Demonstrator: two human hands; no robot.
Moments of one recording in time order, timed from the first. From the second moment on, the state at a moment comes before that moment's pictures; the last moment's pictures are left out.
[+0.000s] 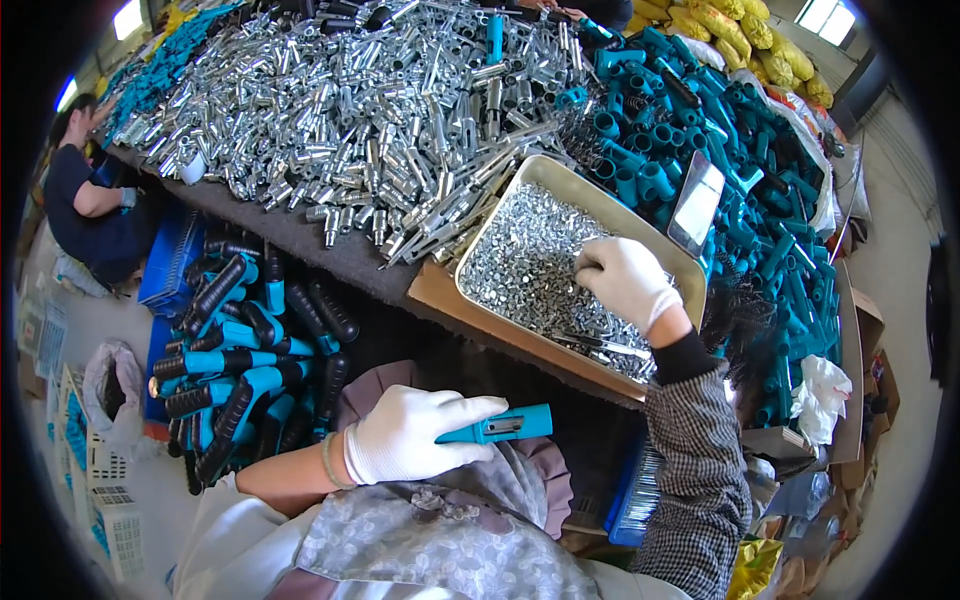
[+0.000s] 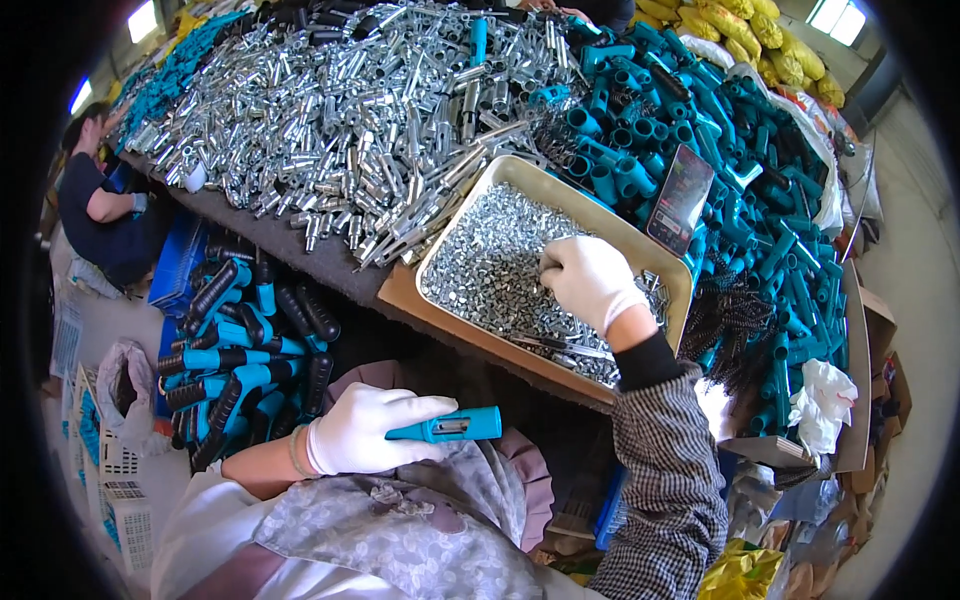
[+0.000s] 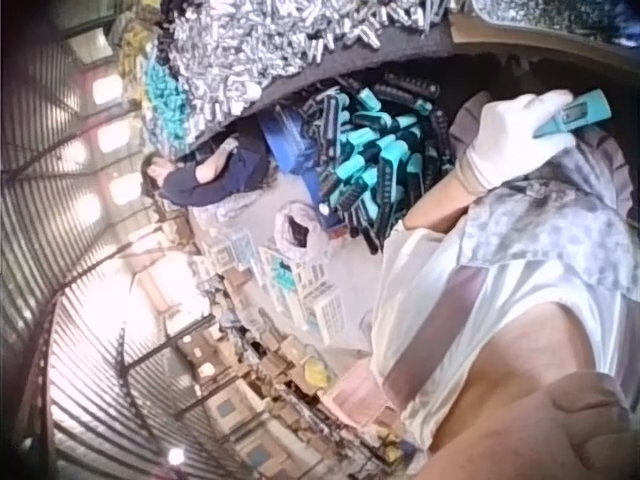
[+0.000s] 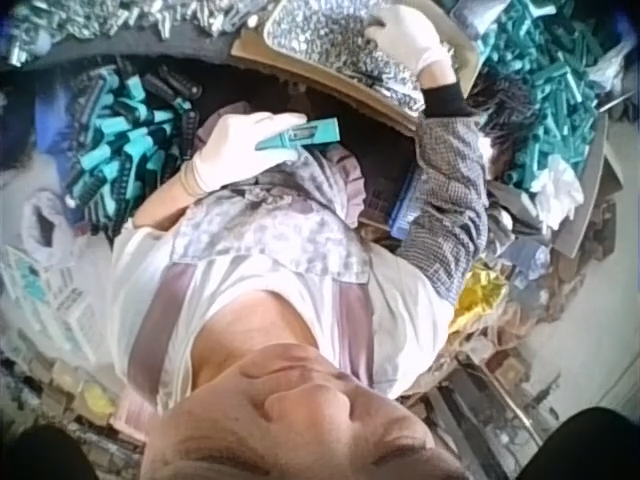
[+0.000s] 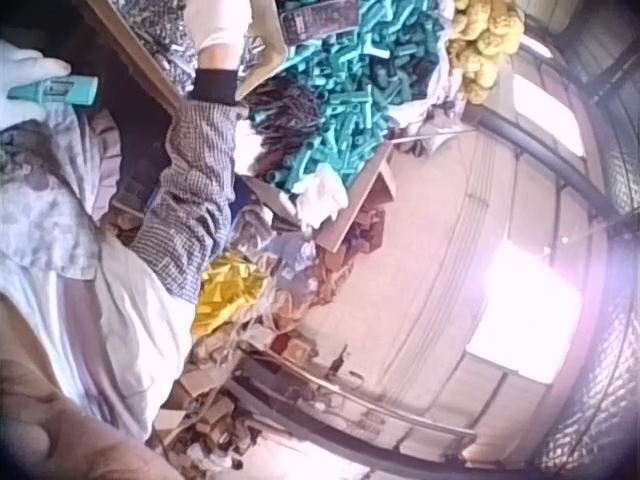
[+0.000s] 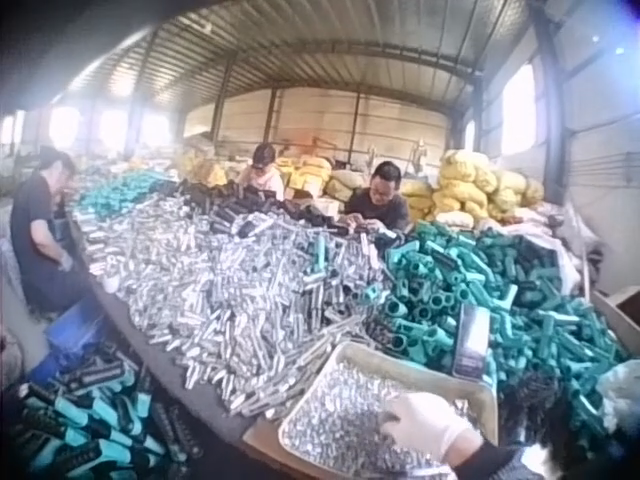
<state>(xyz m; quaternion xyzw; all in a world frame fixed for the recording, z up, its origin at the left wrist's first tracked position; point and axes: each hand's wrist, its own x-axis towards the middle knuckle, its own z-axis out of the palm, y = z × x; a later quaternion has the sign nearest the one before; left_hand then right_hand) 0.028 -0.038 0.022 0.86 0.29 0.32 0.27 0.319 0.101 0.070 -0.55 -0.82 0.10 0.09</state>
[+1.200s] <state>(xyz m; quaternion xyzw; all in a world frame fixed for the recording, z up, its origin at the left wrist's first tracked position) 0.036 -0.035 0.025 0.89 0.34 0.22 0.20 0.254 -0.015 0.073 -0.44 -0.85 0.29 0.08</state>
